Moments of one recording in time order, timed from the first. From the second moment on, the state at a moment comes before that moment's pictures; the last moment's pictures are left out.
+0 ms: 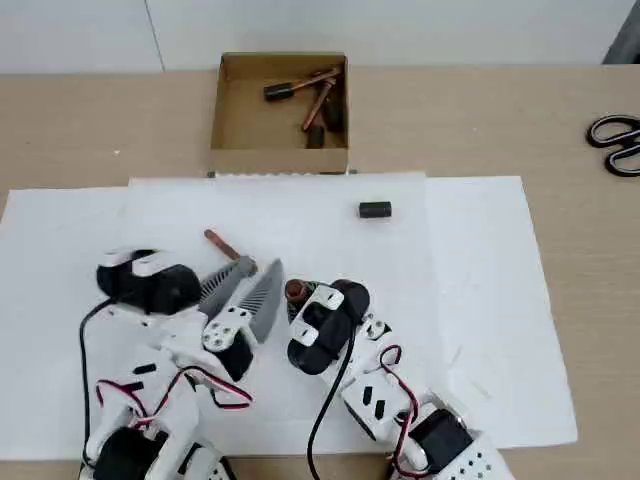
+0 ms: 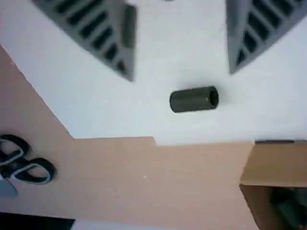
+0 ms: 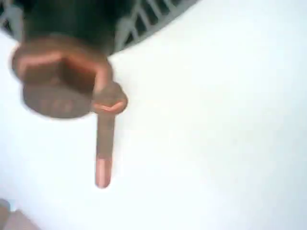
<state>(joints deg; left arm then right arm) 20.5 -103.4 75.1 54.2 25.3 -41.8 -103.3 95.6 33.1 11.9</state>
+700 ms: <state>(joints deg) 1.6 -103.4 95.4 54.2 12.3 -19.3 -103.0 86.6 38.2 1.2</state>
